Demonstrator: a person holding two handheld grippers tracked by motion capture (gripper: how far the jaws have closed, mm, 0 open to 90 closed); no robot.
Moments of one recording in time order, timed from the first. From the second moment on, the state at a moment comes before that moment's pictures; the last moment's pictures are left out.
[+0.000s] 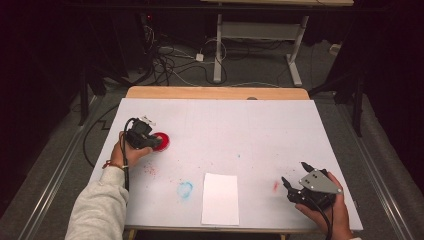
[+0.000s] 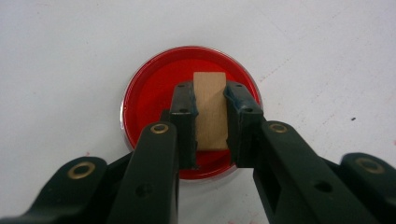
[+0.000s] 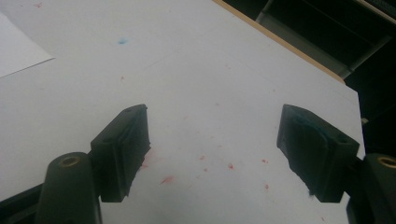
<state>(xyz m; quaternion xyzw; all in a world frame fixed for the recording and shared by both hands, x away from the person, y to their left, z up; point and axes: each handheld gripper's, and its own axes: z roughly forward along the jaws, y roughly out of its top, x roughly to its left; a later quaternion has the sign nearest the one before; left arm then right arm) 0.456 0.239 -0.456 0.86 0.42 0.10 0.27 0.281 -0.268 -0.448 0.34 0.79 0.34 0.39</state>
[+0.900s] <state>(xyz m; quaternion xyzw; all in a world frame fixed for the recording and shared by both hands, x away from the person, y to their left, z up) 0.440 0.249 -0.424 0.85 0.41 0.14 0.32 0.281 -0.268 -0.447 0.33 0.79 0.34 0.39</state>
